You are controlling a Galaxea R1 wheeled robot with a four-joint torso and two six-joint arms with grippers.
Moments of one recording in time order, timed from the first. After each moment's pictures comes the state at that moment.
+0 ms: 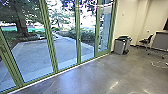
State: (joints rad) left arm 1.43 2.95 -2.65 0.10 0.10 -0.10; right arm -1.49 3.02 -2.68 0.08 -0.13 -0.02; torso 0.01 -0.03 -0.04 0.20
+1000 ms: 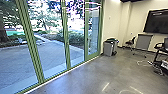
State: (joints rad) left arm 1.43 2.95 -2.65 0.10 0.10 -0.10; right arm -1.50 3.02 -2.68 0.08 -0.13 -0.02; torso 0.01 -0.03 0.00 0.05
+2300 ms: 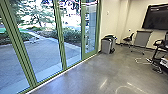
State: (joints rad) left arm 1.43 2.95 -2.65 0.10 0.10 -0.10; right arm -1.49 3.02 -2.68 0.08 -0.13 -0.02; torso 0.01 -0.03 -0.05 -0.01
